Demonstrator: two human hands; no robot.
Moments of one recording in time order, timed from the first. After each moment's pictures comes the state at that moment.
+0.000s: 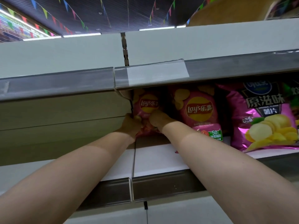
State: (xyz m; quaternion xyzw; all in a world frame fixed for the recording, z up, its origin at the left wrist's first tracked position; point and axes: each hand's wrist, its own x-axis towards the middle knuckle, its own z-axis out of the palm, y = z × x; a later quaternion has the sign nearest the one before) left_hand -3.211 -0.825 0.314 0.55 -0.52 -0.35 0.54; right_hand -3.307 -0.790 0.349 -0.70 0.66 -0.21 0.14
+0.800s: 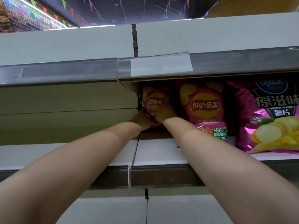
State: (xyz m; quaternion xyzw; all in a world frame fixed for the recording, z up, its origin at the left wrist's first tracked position) left_hand -3.232 -0.791 0.323 0.61 -0.68 -0.19 0.35; right_hand -3.308 -0.797 0.340 -0.71 0.64 -0.26 0.12
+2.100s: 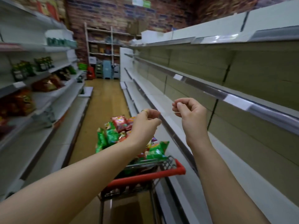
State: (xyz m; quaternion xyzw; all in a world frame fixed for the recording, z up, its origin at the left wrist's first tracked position) left_hand -2.778 -0.310 0.206 0.72 -0.12 0.02 0.69; right_hand -2.814 -0.424 0.232 -0.71 0.01 -0.34 0.61
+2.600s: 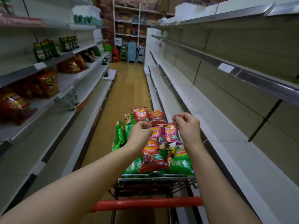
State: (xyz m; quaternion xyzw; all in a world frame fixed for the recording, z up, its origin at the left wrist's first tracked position) left_hand -2.605 -0.256 0.113 0.74 0.07 -0.02 0.67; right_hand -2.615 -0.399 0.139 -0.75 0.06 -0.15 0.64
